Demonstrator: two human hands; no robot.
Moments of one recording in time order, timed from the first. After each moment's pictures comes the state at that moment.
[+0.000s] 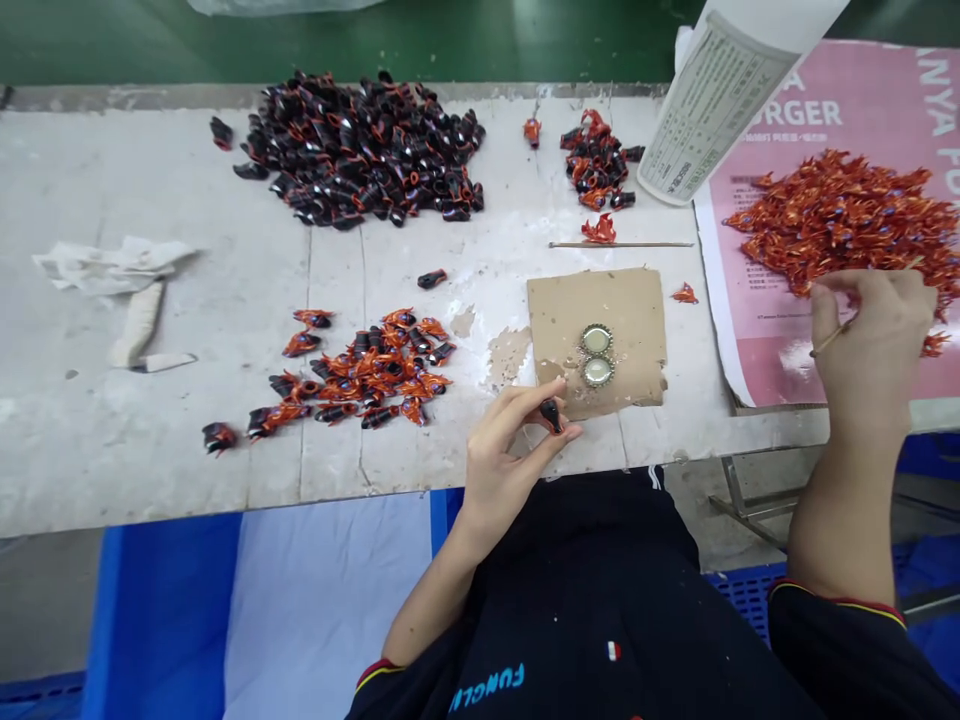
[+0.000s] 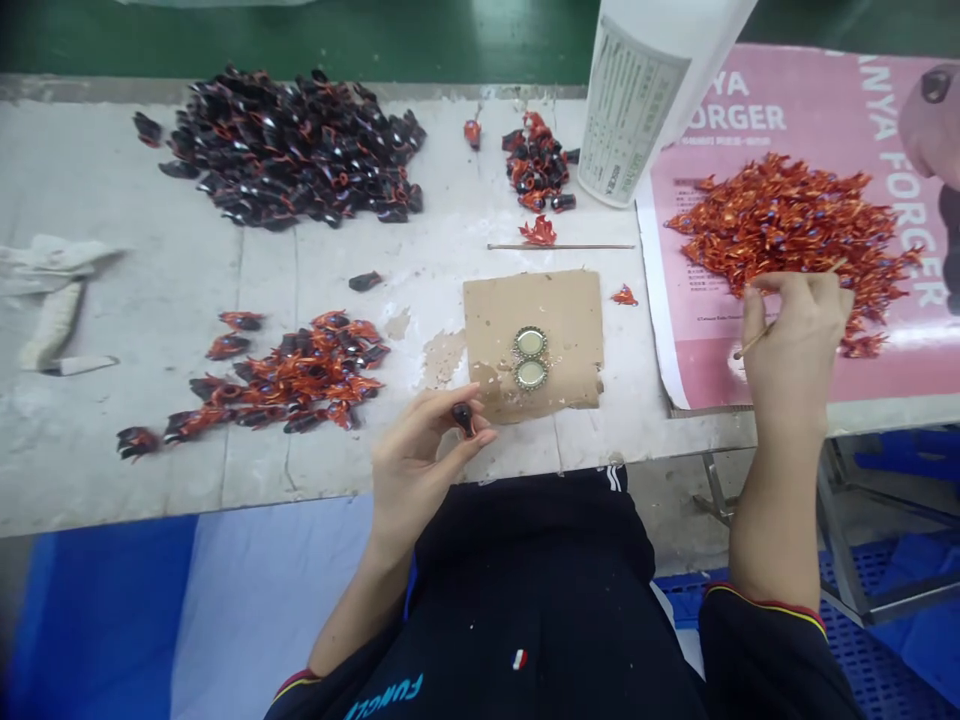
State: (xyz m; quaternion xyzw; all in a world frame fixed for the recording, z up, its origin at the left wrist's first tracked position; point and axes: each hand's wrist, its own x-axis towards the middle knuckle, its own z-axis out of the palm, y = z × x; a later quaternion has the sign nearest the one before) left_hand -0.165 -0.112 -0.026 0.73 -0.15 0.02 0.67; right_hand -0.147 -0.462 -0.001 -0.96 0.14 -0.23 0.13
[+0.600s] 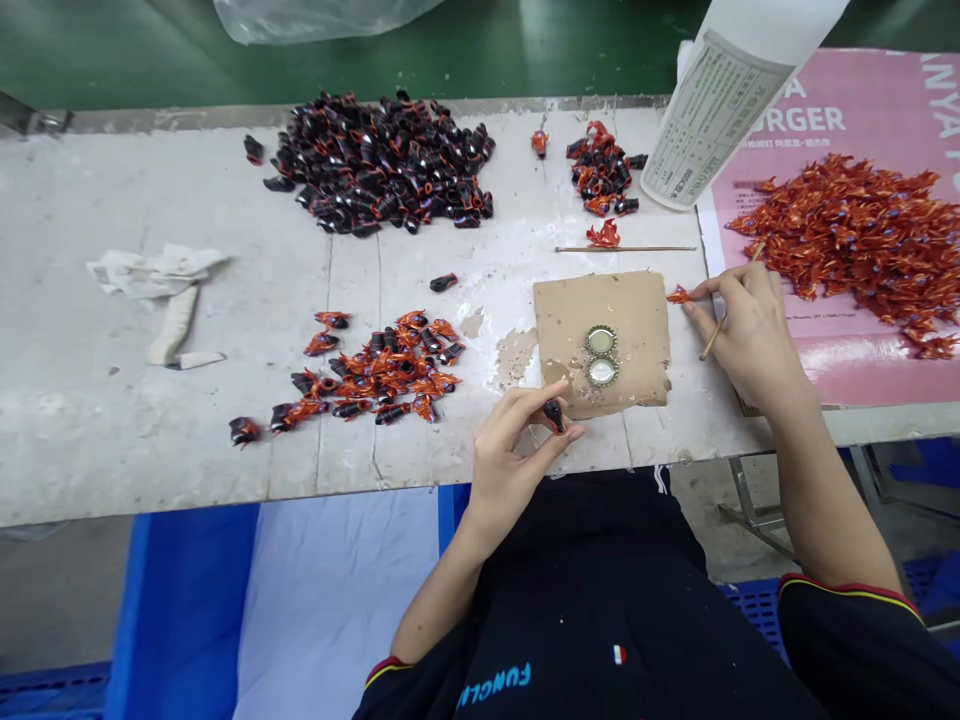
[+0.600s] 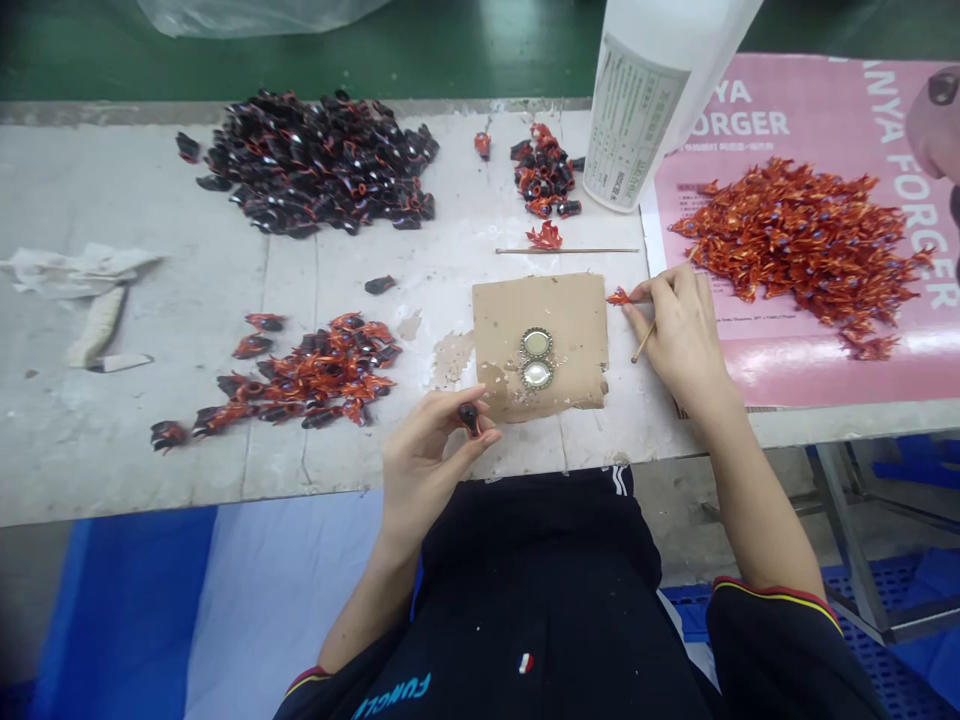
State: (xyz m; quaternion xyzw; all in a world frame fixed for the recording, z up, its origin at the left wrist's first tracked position) left_hand -0.167 -0.110 -0.026 0.73 -0.16 0.02 0.66; right_hand -0.117 -0.402 -0.024 -0.98 -0.01 -0.11 0.17
